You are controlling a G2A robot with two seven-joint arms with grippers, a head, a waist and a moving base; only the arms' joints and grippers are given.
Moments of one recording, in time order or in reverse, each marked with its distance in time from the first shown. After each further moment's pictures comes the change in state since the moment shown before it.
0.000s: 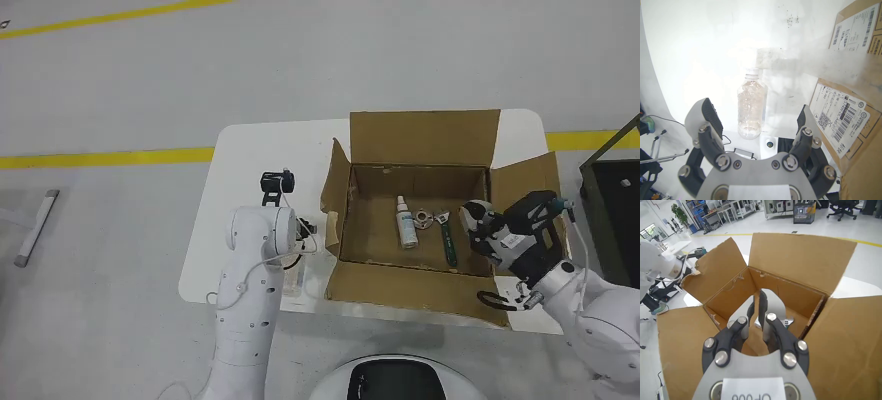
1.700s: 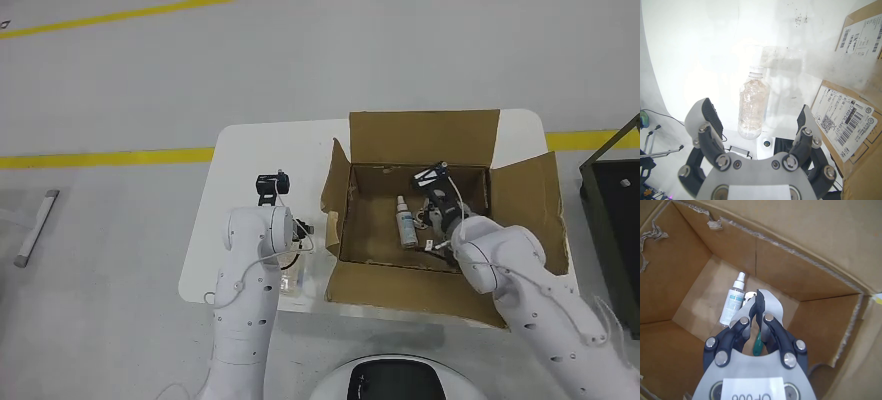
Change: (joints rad) left arm -0.002 0.002 -0.012 0.014 -0.006 0.005 -0.013; right arm 0.555 -0.063 -0.483 0.427 -0.390 0.437 0.497
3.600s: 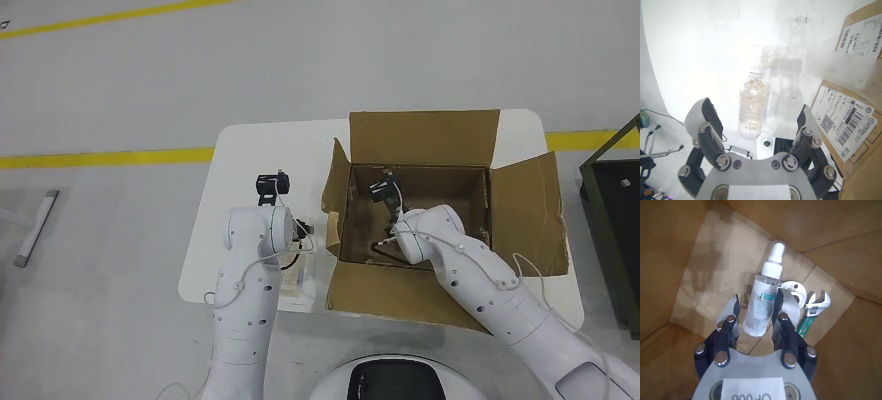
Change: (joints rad) left arm 0.000 0.000 0.000 0.000 0.000 0.000 0.000; right arm 0.261 -0.156 -0.215 0.381 0.014 0.096 0.208
